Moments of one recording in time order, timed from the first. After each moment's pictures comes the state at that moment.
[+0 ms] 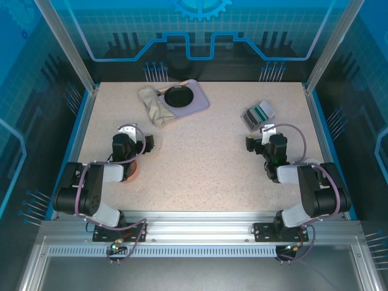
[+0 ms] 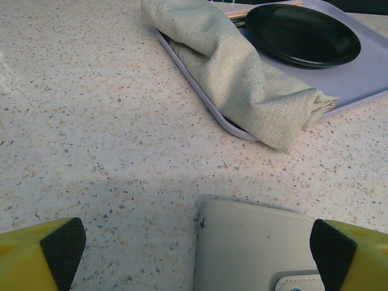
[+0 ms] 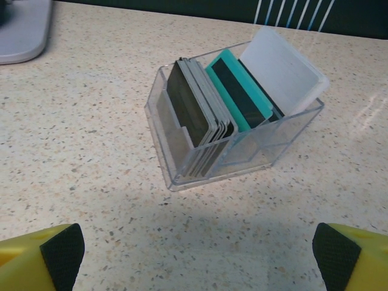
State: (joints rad) left arm -0.02 1.52 0.42 0.66 0.01 -0.11; right arm 0.09 1.50 0.40 0.69 0.05 -0.07
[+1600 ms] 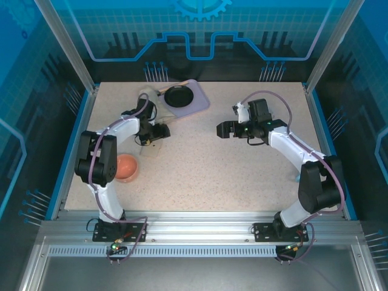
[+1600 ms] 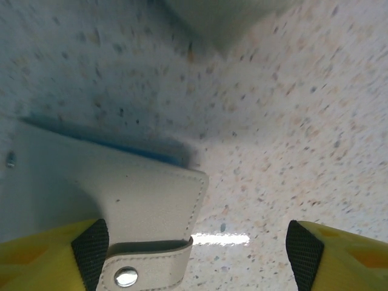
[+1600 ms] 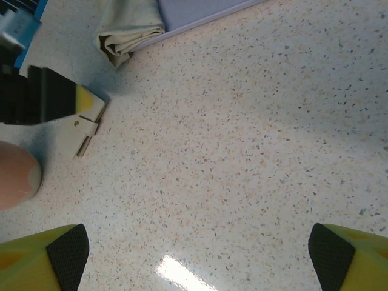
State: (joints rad) left arm -0.15 1.90 1.28 -0.63 0.19 -0.47; right arm 0.27 1.56 1.10 -0.40 -0.47 0.23
